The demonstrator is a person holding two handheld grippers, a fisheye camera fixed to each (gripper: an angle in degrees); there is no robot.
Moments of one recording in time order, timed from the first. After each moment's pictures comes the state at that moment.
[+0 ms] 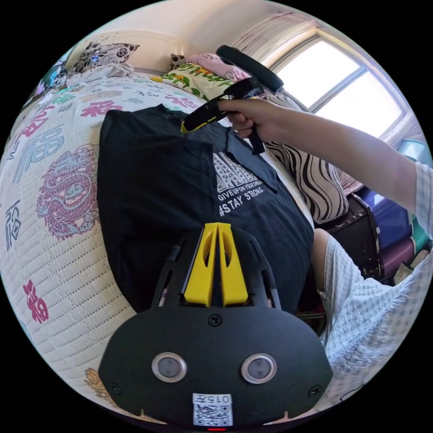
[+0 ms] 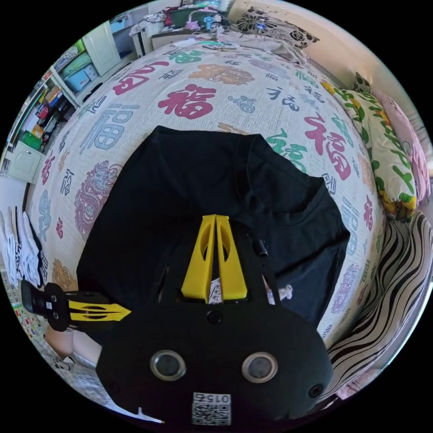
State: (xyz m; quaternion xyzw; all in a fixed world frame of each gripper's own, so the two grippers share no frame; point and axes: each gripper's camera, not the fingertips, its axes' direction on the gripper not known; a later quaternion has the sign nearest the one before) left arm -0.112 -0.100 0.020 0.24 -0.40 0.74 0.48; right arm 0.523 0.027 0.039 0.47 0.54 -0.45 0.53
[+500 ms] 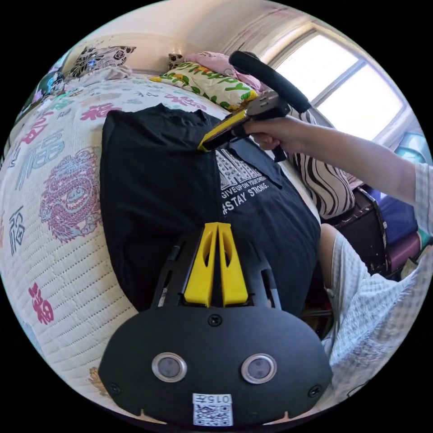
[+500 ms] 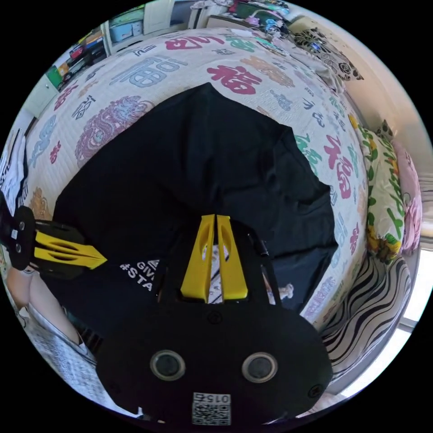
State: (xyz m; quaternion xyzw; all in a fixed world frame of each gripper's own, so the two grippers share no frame) left arm -0.095 -0.107 0.022 0.25 -0.42 0.74 0.46; right arm 0.584 0.123 0.083 0.41 0.65 -0.47 0.44
